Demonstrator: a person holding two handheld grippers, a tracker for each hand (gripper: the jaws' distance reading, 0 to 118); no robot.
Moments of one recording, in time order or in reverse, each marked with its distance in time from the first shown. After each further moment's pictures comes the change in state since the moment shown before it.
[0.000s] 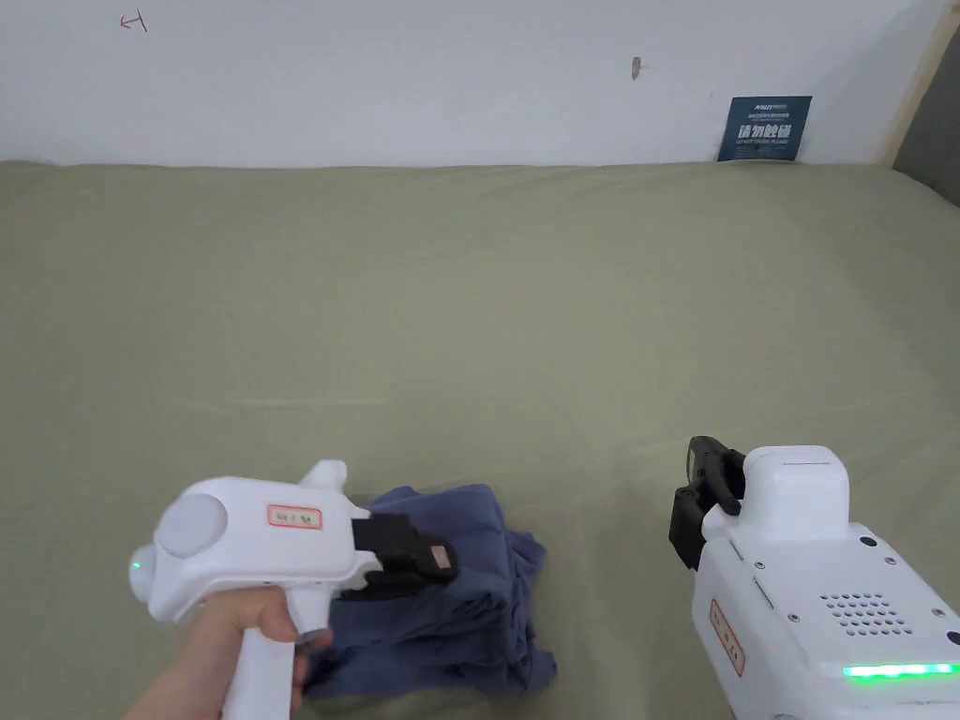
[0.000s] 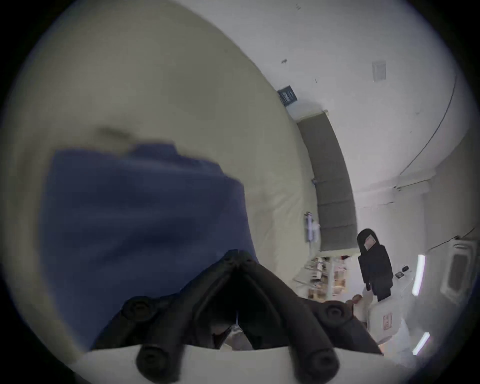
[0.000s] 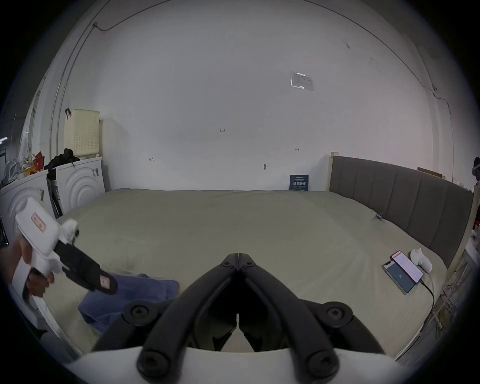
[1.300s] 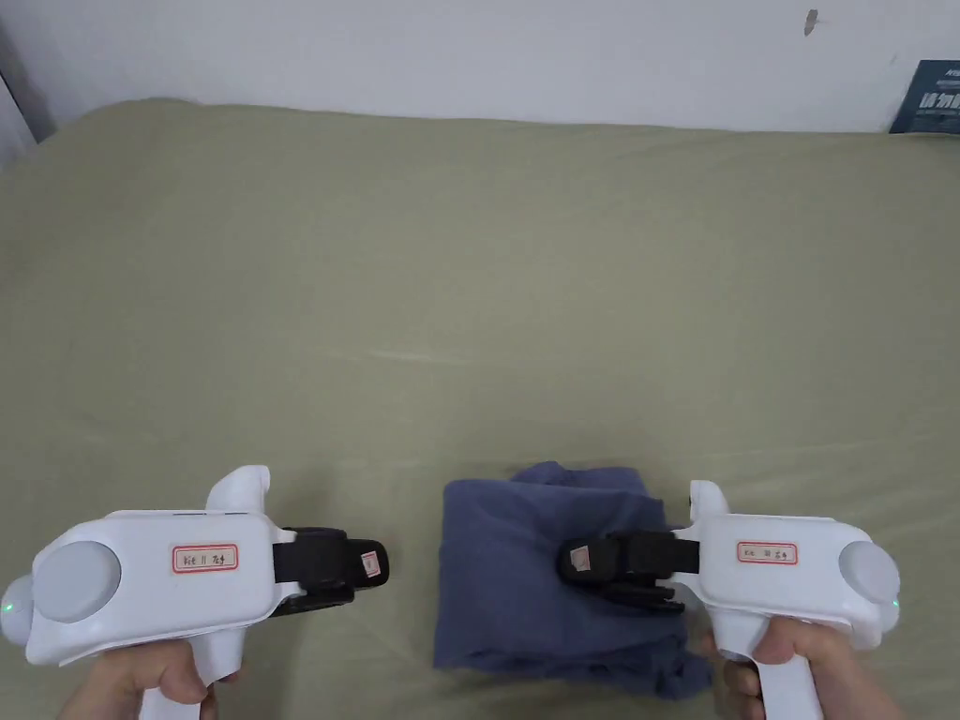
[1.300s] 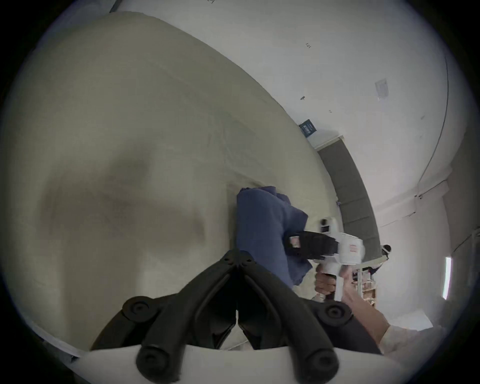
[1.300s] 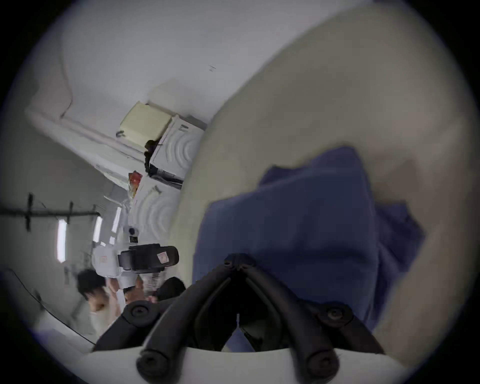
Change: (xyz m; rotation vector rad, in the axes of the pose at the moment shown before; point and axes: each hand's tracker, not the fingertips) left arm -0.078 -0.020 0.151 0.242 0.181 -0.063; right arm -0.043 -0.121 -0.188 -0.911 0.920 -0.775
